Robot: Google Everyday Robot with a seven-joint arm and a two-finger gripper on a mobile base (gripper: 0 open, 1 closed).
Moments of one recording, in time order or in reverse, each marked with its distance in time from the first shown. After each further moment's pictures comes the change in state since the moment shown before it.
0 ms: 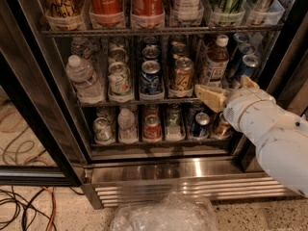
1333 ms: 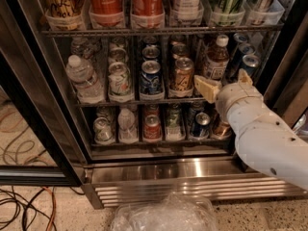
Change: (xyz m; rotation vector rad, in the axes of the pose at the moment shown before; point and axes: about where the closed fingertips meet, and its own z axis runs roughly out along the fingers) arm -0.004 -0.010 0.037 0.102 -0.094 0.007
